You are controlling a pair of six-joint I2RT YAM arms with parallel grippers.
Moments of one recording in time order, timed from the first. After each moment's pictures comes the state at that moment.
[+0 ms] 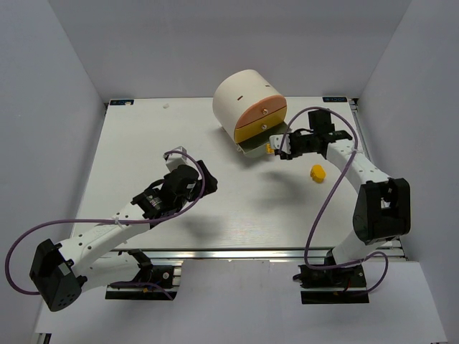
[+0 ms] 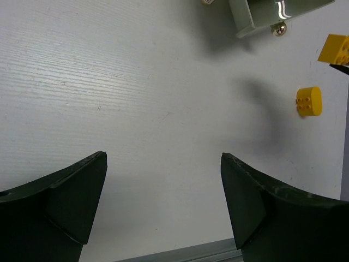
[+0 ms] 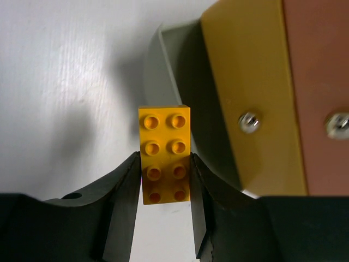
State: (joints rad) left arm -0.80 1.05 0.77 -0.37 -0.41 -0.92; right arm 0.20 1.61 1.23 -0.56 -0.77 -1.55
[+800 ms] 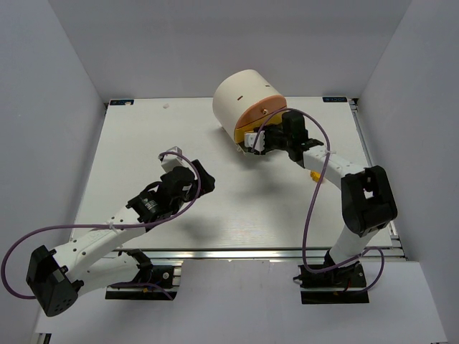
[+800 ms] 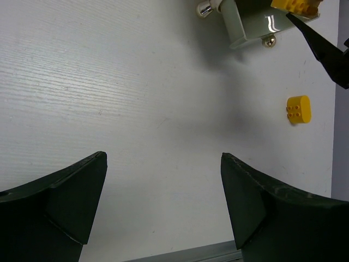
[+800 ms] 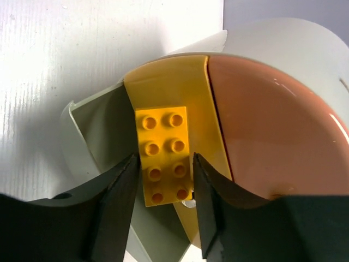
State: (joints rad) left arm -0.80 0.99 0.76 -0.37 -0.43 -0.92; right arm 0.40 1.72 1.17 0.05 -0.58 -1.32
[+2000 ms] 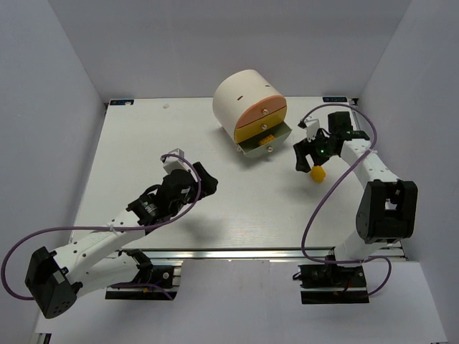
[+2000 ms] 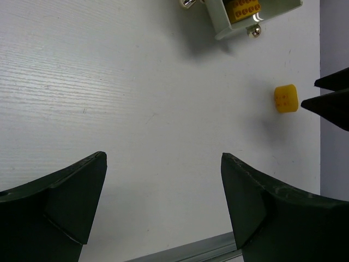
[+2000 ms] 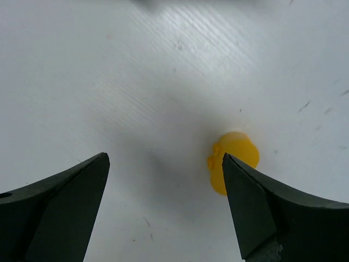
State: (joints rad) left arm -0.80 0.97 0.71 -0.28 -0.38 -0.91; right arm 0.06 1.60 1.24 -0.68 -0.46 -0.53
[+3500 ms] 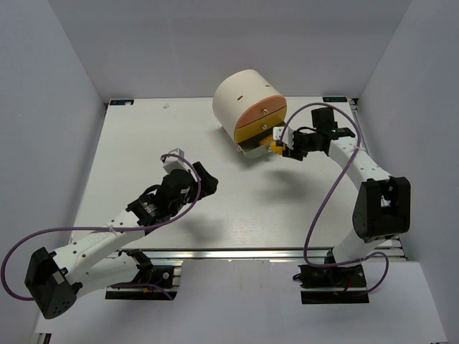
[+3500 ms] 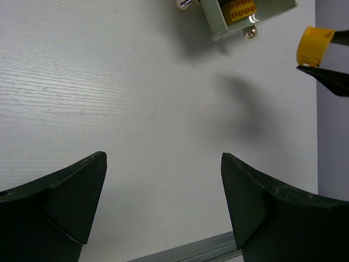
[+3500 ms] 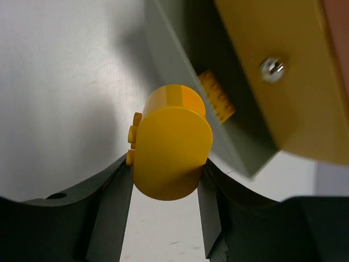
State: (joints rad) left arm -0.80 0.97 0.70 -0.27 -0.37 -0.90; right arm 0.17 1.62 1.26 -0.60 -0.68 -1.32
